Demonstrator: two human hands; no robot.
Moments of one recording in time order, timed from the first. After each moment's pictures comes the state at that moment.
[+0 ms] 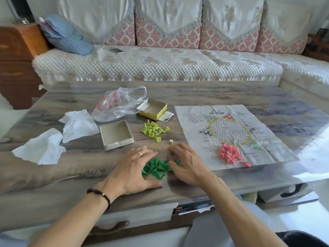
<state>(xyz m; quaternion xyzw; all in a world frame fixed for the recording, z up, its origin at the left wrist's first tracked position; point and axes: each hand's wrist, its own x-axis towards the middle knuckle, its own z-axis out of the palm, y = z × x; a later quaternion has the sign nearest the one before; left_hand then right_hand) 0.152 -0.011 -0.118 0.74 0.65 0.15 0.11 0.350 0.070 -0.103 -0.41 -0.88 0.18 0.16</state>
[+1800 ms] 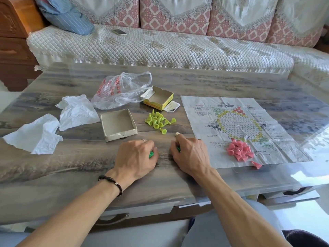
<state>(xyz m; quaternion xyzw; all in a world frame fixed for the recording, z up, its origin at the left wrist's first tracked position) 0.154 0.014 -0.129 0.70 0.66 0.26 -0.12 0.322 0.090 -0.125 -0.45 -0.85 -0.02 0.27</state>
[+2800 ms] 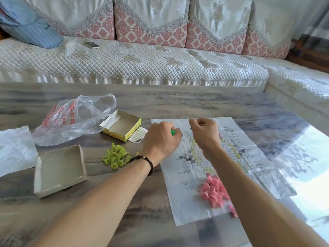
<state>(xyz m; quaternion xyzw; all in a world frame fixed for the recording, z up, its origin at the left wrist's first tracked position) 0.259 0.216 -0.068 0.64 0.64 0.41 0.07 0.387 0.265 -0.053 -0.59 -0.60 0.32 0.43</state>
